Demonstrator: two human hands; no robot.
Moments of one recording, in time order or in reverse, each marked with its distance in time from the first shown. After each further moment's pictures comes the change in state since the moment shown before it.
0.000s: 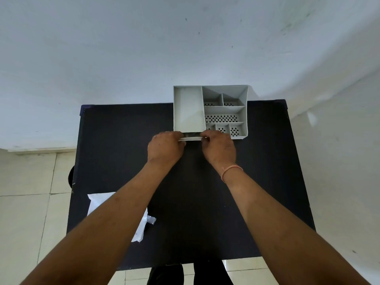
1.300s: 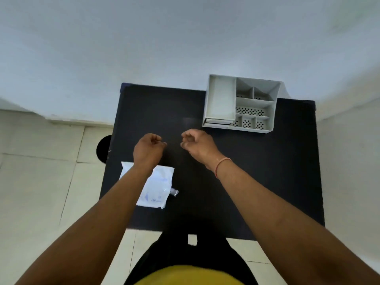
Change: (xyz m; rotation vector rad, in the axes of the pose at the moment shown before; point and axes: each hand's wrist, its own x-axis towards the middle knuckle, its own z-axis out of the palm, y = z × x) left_hand -0.101 -0.101 -0.044 -0.630 0.018 -0.690; right_hand -0.059 -0.094 0.043 0.450 -0.521 0.044
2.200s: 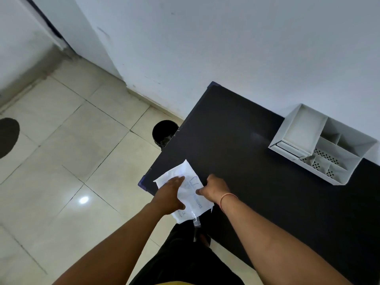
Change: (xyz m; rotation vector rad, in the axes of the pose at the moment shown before) left_hand -0.104 -0.209 -0.035 0.302 -0.268 -0.043; right_hand -0.049 0.036 0.160 -0.687 -0.396 0.143
